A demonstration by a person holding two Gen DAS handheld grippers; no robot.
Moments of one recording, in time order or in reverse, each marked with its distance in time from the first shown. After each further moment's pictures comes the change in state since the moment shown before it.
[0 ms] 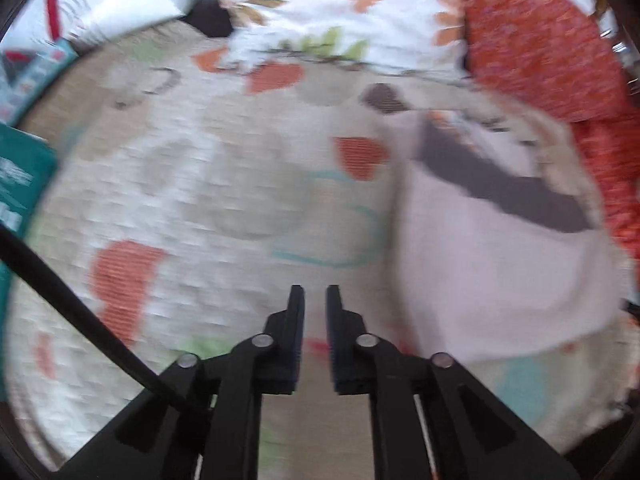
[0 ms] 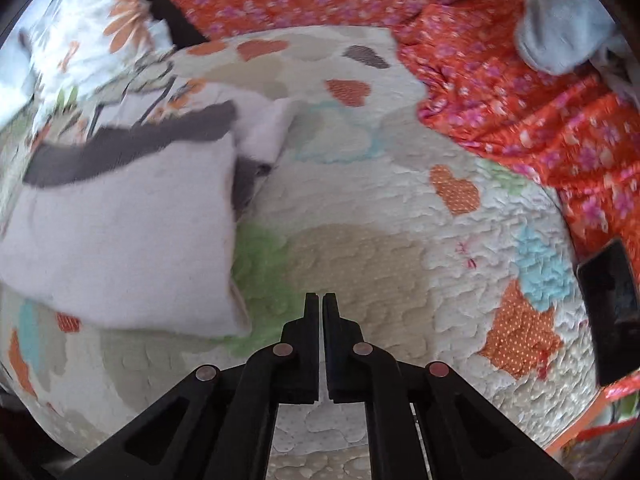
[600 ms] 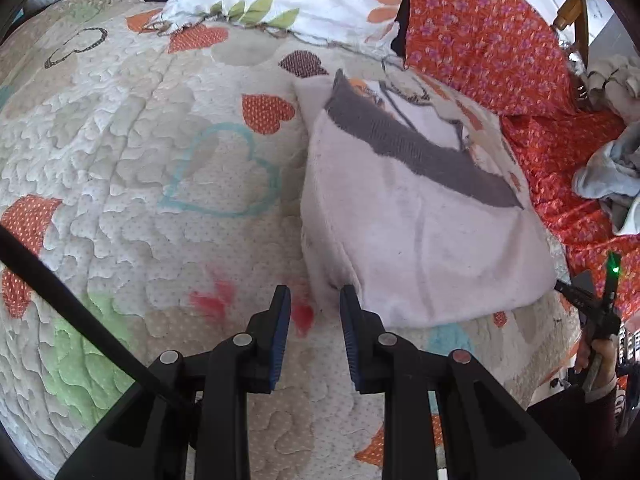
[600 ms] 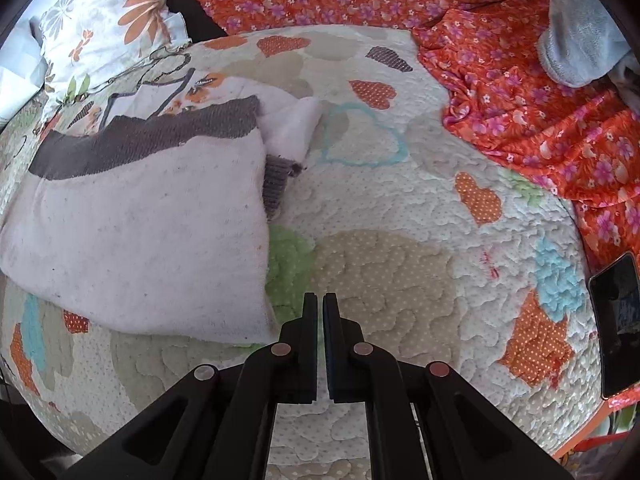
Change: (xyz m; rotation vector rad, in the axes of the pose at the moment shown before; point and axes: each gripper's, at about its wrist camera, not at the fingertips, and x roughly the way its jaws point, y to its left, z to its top) left arm 0.011 -0.021 -0.022 -0.025 0.053 -0.256; right arm 0.016 0.029 0.003 -0.099 0.019 0.001
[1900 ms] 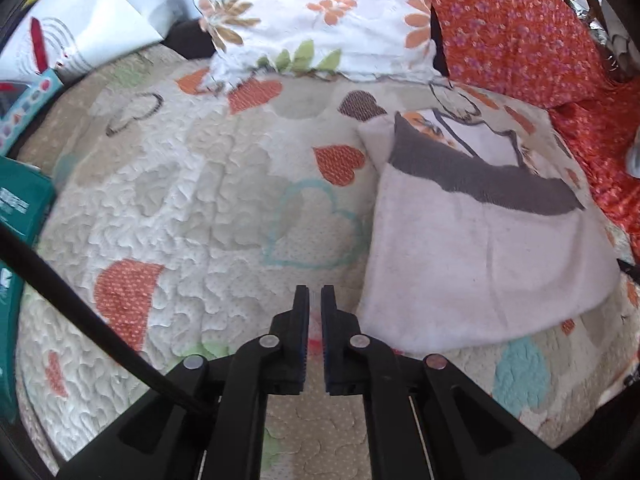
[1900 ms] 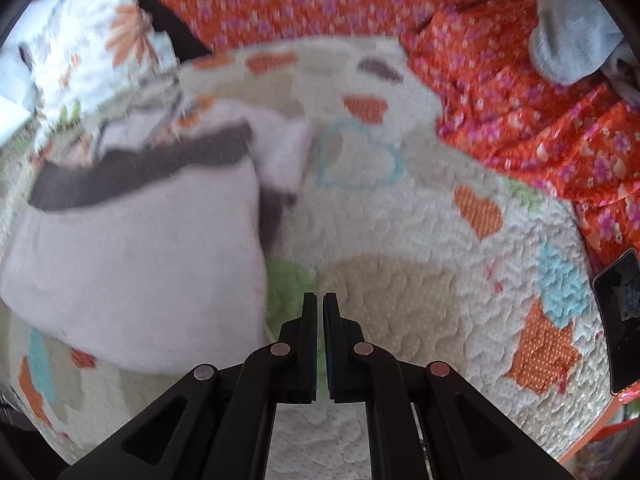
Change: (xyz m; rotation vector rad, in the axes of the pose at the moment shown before) left arm -0.024 0.003 0.005 0.119 -0.111 0.327; right arm -0.017 -0.006 0.018 0.093 -0.143 0.025
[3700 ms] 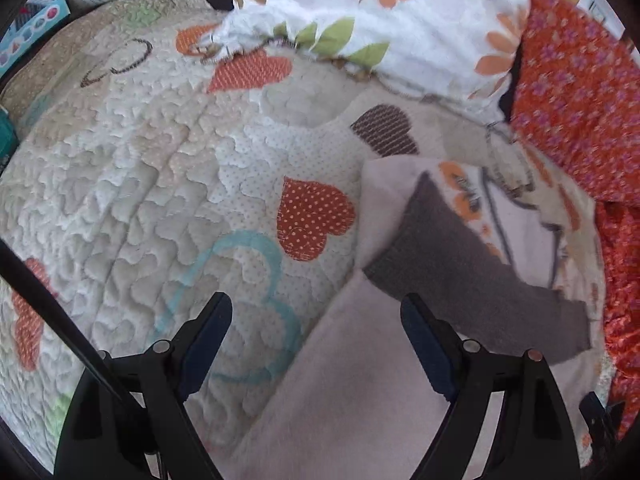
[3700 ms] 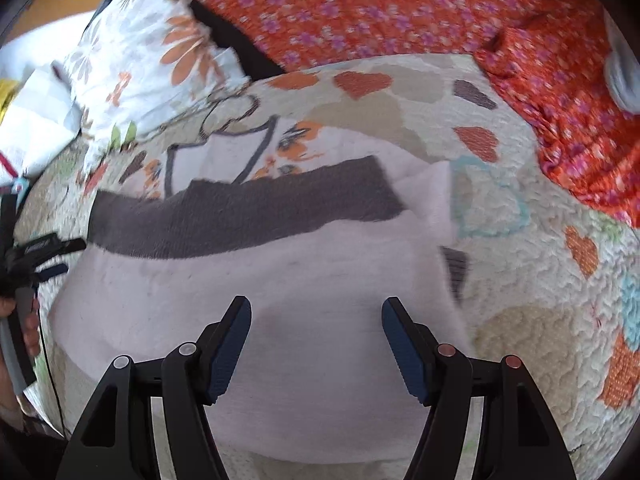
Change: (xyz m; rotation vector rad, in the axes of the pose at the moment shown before) left arm 0.087 -0.028 0.077 -0.336 0.082 -0.018; right arm 0.028 0.068 0.025 0.031 0.020 0.180
